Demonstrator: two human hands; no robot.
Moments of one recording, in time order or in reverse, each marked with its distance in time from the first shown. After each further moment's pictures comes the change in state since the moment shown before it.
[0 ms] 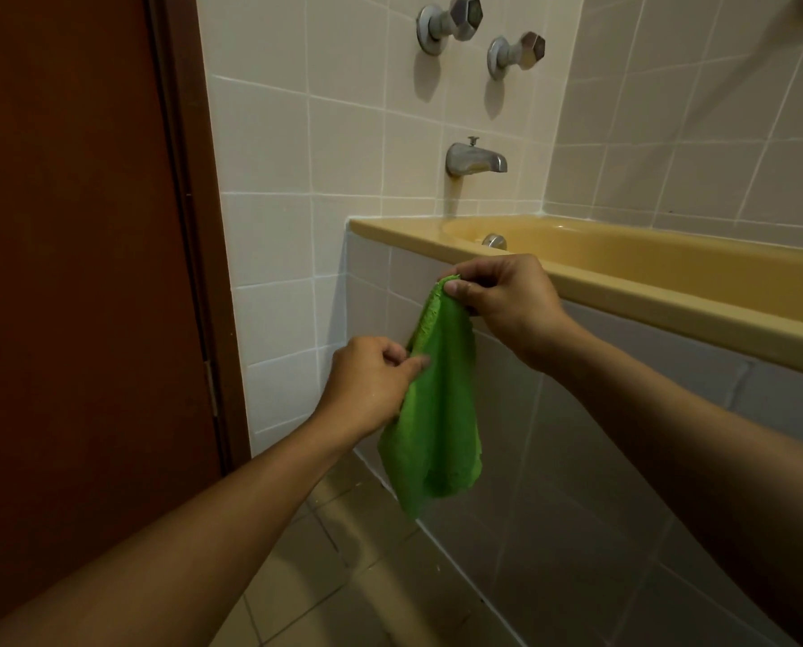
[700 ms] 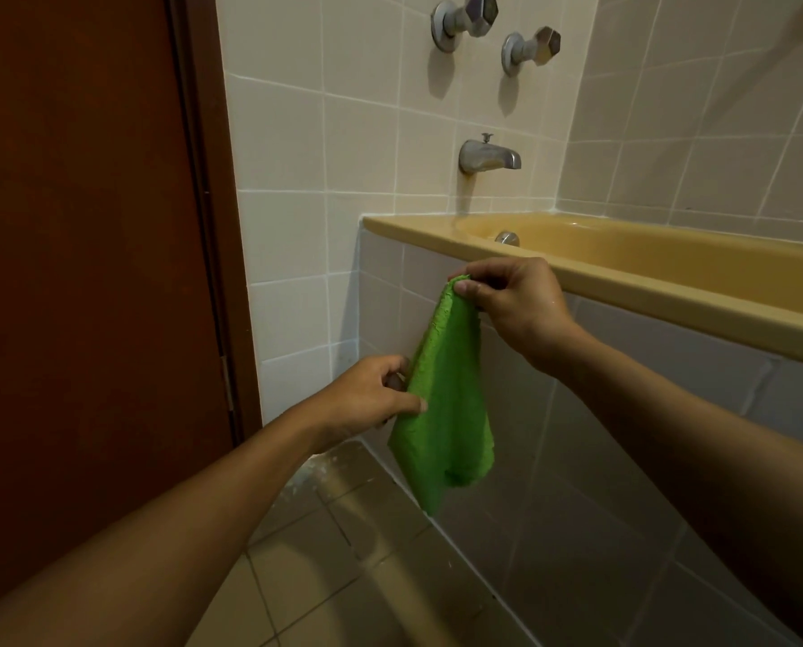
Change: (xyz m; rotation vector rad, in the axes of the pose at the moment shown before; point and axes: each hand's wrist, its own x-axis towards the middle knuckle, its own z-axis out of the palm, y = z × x) left_hand -0.002 -0.020 -0.026 -0.089 -0.487 -0.106; right_hand 0.002 0.011 0.008 -0.023 0.018 -0.077
